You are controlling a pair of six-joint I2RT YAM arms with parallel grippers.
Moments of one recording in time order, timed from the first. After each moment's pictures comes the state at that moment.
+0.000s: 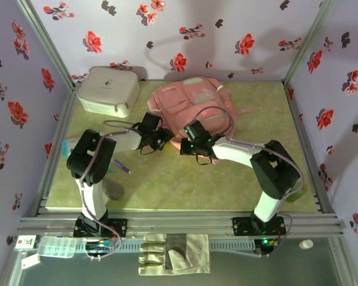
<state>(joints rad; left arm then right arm) -0.54 1.91 1.08 -0.05 0.27 -1.20 0.73 1.73 1.02 -0.22 -0.06 0.67</state>
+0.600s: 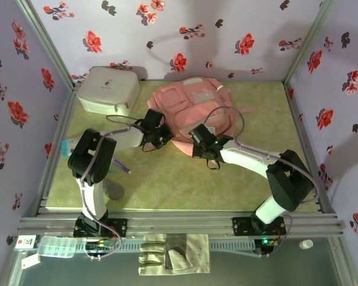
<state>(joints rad) -0.55 1.92 1.15 -0.13 0.24 -1.12 0.74 1.57 0.98 -0.50 0.26 0.72</state>
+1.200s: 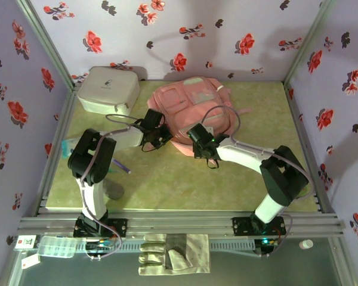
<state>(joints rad) -0.55 1.92 1.15 -0.15 0.23 -1.09 0.74 1.64 1.02 -0.53 0.27 0.66</state>
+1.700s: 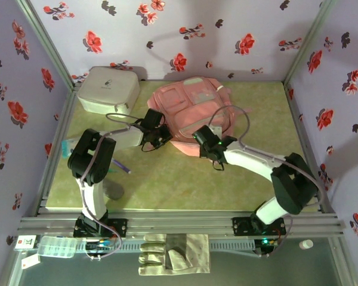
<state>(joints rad) -0.55 1.92 1.16 -0.18 0.22 -1.04 0.71 1.50 0.93 -0.55 0.40 0.70</state>
